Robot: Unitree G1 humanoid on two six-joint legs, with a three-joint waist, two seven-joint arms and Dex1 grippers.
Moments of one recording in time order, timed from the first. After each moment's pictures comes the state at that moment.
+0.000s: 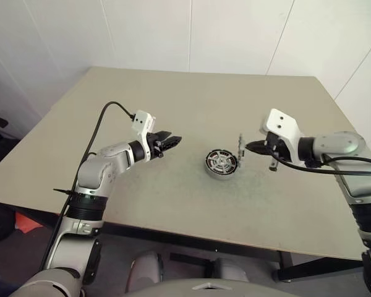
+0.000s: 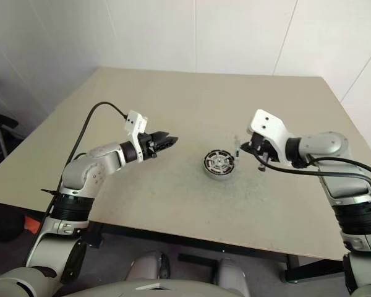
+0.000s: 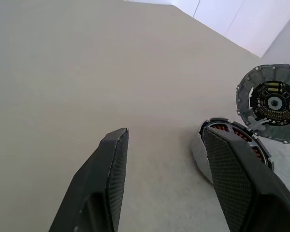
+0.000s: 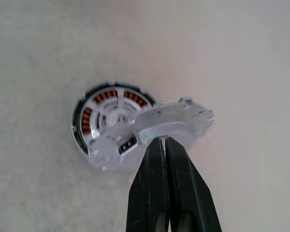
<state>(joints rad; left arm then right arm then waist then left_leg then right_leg) -0.52 0.29 -0.01 0.05 -0.47 0.72 -0.59 -0.45 -0.84 0.06 -0.16 0.16 0.53 1.08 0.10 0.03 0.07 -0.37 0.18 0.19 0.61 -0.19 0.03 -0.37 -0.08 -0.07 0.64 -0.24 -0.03</state>
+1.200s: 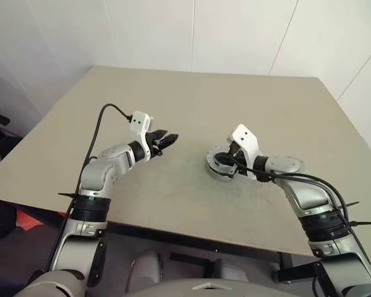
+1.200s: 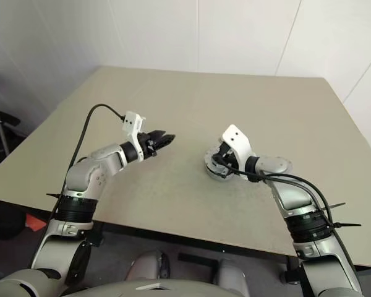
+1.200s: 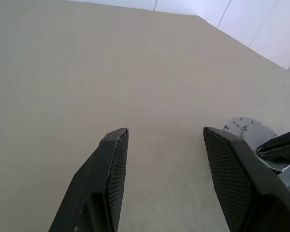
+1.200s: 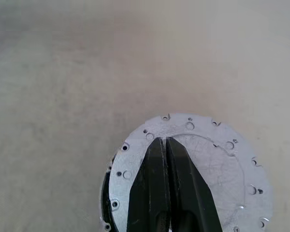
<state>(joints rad) -0.50 0.25 0.01 0.07 -0.43 0.67 -0.56 -0.35 -0.52 0.10 -0.12 0.20 0.57 0.80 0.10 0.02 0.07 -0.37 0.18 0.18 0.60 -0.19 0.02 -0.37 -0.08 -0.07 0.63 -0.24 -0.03</state>
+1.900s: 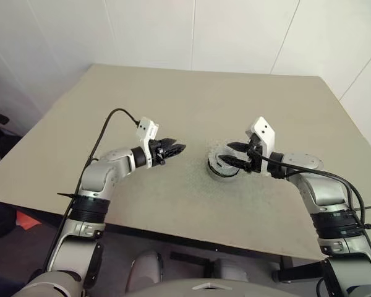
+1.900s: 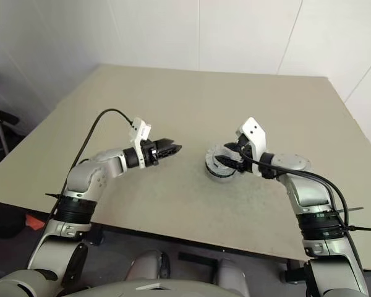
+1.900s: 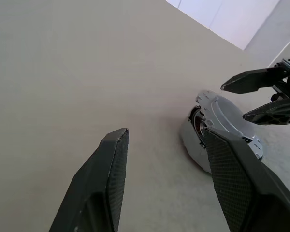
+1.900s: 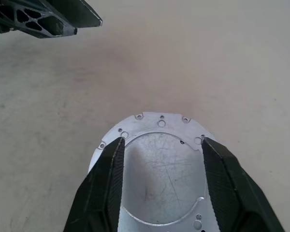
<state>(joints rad) -0.50 0.28 -0.03 0.09 -0.45 0.69 -0.73 -0.35 -0.57 0.02 -0.02 0.27 0.50 0.91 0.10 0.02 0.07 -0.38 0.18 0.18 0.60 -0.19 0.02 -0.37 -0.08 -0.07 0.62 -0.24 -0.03</state>
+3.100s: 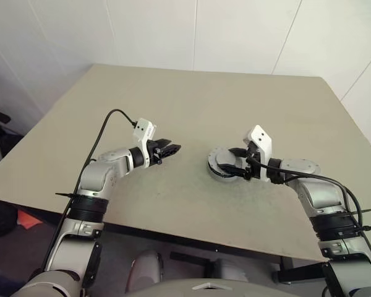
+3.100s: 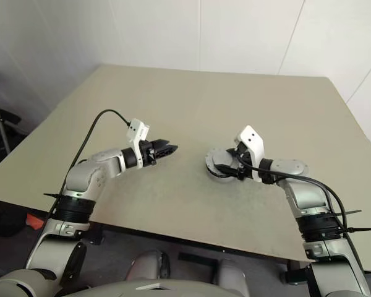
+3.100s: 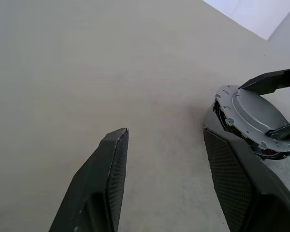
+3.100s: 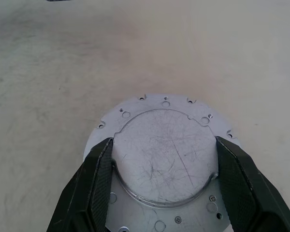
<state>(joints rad) -0.50 0.29 -0.03 0.12 -0.42 0.69 -0.69 -0.33 -0.60 0.06 0.07 0.24 0.42 0.96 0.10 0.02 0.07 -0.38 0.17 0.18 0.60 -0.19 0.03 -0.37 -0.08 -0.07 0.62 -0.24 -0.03</state>
